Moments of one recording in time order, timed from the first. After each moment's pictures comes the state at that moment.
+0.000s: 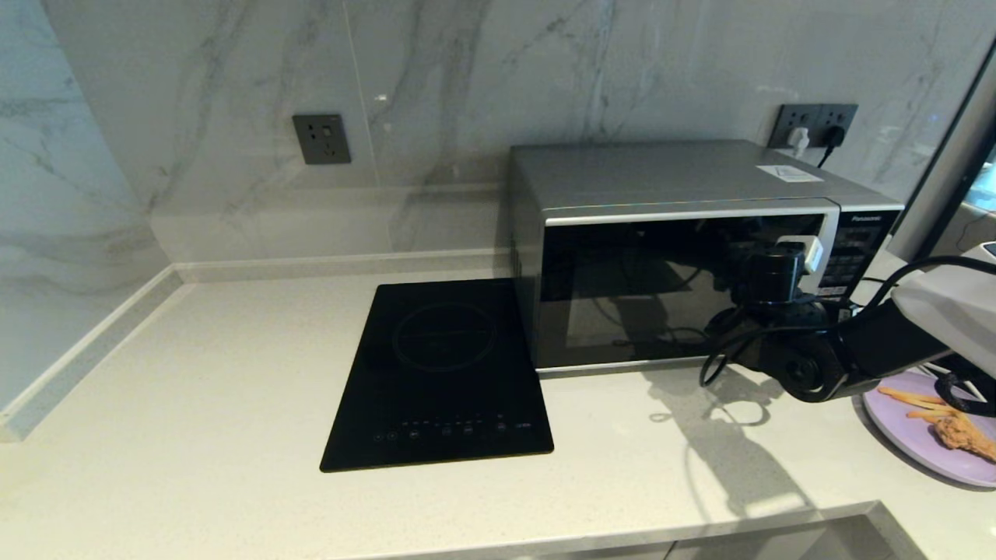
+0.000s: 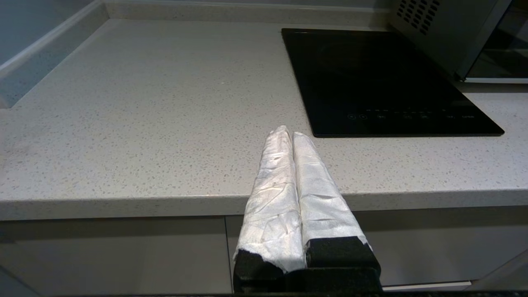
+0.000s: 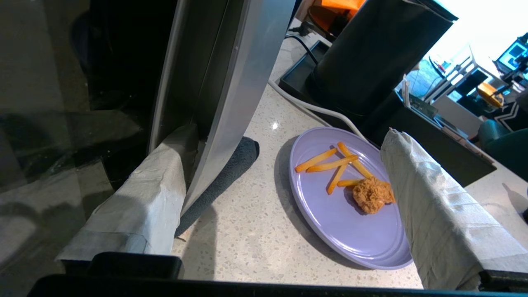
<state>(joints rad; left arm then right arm) 0.00 0.00 0.00 -0.01 0.02 -0.07 0.19 2.17 -1.16 -0.78 -1.25 -0.06</state>
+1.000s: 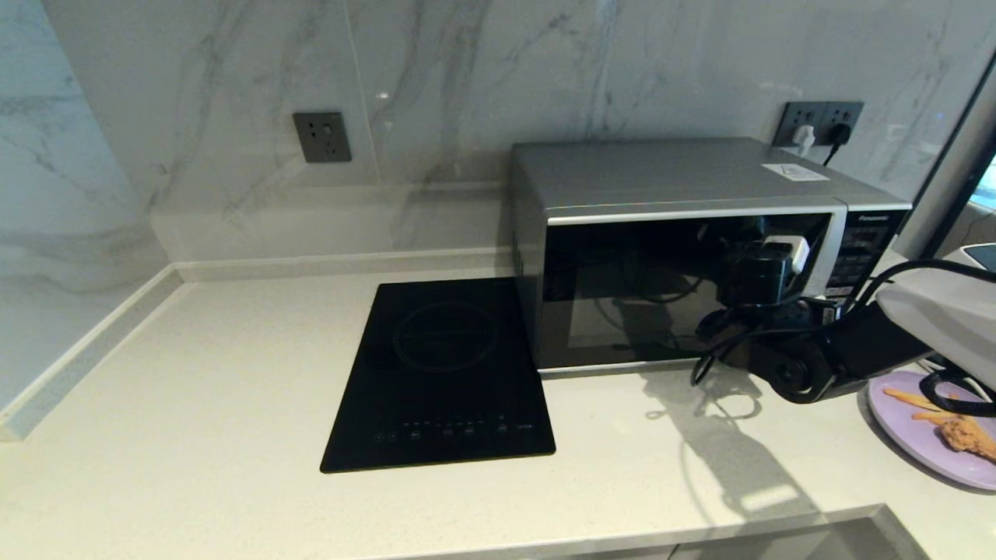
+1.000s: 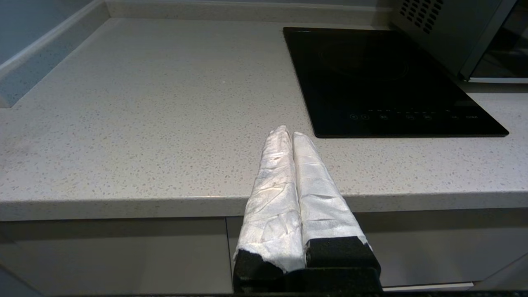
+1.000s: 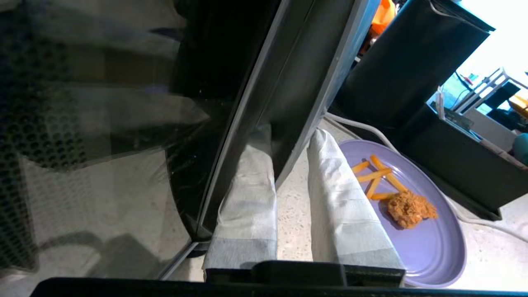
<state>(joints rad) 0.00 0.00 0.00 -0.01 0.02 -0.07 0.19 2.19 -1.17 -0.79 -1.24 -0.05</state>
